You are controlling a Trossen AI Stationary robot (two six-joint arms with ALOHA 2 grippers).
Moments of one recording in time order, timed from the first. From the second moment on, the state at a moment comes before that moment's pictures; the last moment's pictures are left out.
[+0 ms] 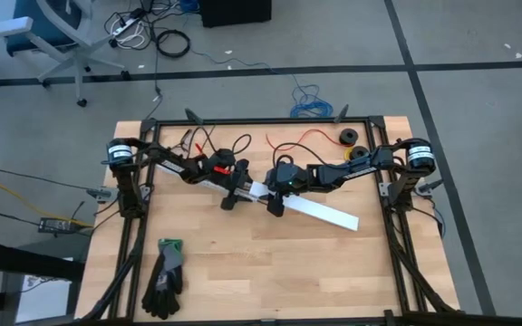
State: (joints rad) left arm 0.34 1.83 0.65 0.56 0.50 0.43; right arm -0.05 1.76 0.93 0.21 0.06 0.19
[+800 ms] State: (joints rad) left arm 0.34 1.83 0.65 0.60 0.56 0.43; right arm -0.05 1.76 0.93 0.20 0.06 0.22
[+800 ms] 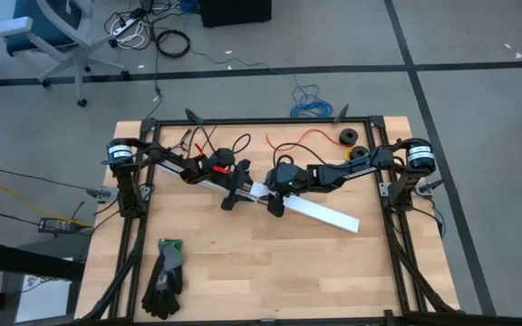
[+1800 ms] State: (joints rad) left arm 0.34 1.84 0.65 0.63 0.51 0.42; right arm -0.03 1.76 0.93 0.11 0.09 0.20
